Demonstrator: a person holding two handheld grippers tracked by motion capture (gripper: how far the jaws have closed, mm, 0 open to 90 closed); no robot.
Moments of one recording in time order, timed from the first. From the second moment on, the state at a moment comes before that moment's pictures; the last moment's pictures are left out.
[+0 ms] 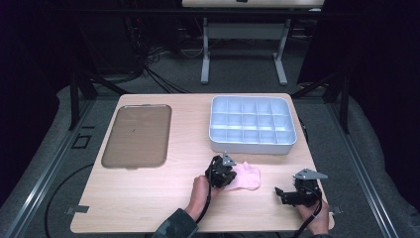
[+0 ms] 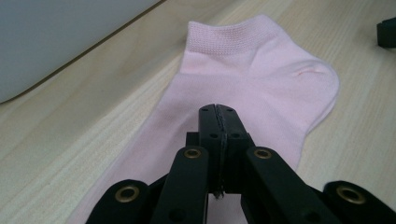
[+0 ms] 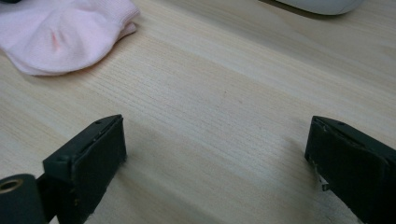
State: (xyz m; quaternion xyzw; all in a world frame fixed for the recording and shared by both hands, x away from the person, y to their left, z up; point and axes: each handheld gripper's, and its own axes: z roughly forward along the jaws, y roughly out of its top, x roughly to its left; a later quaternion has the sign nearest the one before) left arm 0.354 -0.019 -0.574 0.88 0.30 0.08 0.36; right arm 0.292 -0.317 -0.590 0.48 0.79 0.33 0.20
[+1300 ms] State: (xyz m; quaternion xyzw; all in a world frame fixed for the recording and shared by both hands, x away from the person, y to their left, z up) left arm 0.302 0.015 -0.579 0.88 0.28 0.06 0.39; right arm 0.292 -0.316 -0.590 0.48 0.78 0.33 0.20
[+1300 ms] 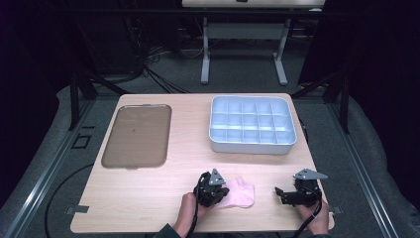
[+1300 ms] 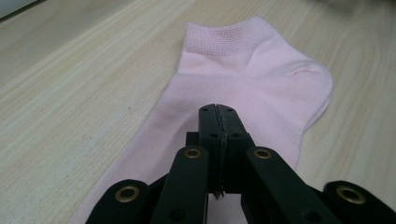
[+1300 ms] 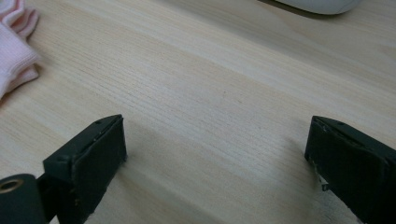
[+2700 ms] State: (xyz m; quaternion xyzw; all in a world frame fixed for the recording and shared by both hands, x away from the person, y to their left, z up) left arm 0.283 0.115 -0.583 0.80 0.38 0.15 0.43; right arm 0.292 -0.316 -0.590 0.49 0.78 0.33 0.21
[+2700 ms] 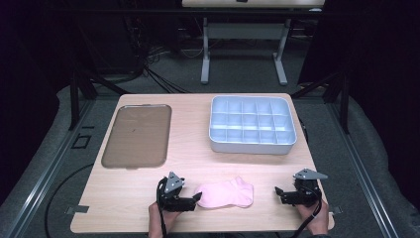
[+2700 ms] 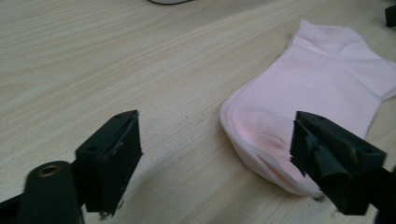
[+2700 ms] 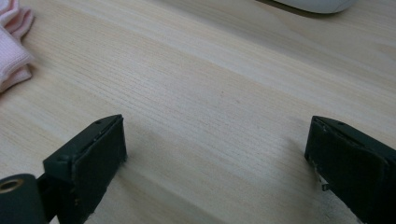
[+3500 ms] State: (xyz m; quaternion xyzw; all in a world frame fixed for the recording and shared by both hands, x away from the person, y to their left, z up) left arm 0.284 0.107 -0.589 0.83 0.36 0.13 0.42; right arm 0.283 -0.256 -0.566 0.48 0.77 0.40 0.11
